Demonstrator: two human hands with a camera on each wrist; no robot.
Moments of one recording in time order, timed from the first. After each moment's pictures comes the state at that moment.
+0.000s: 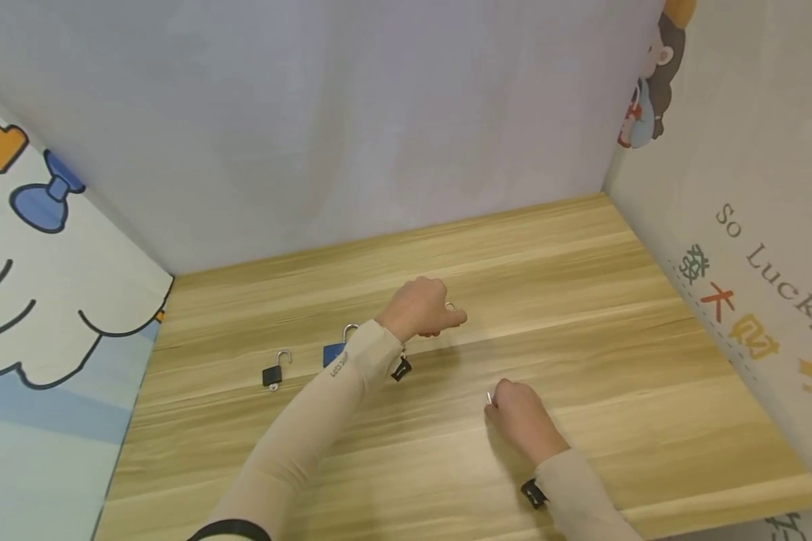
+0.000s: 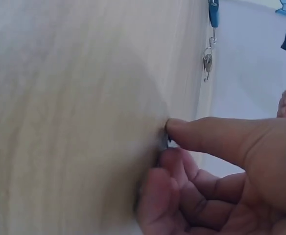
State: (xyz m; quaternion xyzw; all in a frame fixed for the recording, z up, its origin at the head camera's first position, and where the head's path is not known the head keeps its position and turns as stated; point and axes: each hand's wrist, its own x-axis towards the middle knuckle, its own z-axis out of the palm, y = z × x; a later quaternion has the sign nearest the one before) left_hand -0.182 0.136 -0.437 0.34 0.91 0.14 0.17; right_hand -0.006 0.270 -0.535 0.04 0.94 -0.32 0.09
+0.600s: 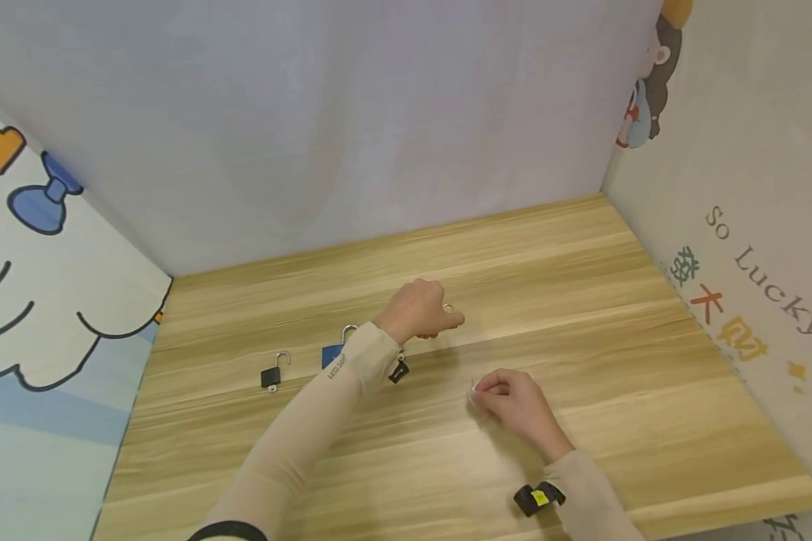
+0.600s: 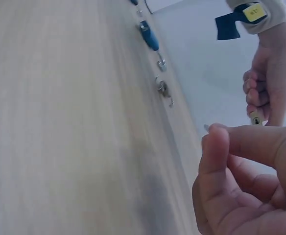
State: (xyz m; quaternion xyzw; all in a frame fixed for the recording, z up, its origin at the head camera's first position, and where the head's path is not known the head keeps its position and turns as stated) left_hand -0.180 0.136 -0.436 0.33 0.91 0.15 0.18; right_hand -0.006 0.282 -0.526 0.09 0.82 -0.56 0.07
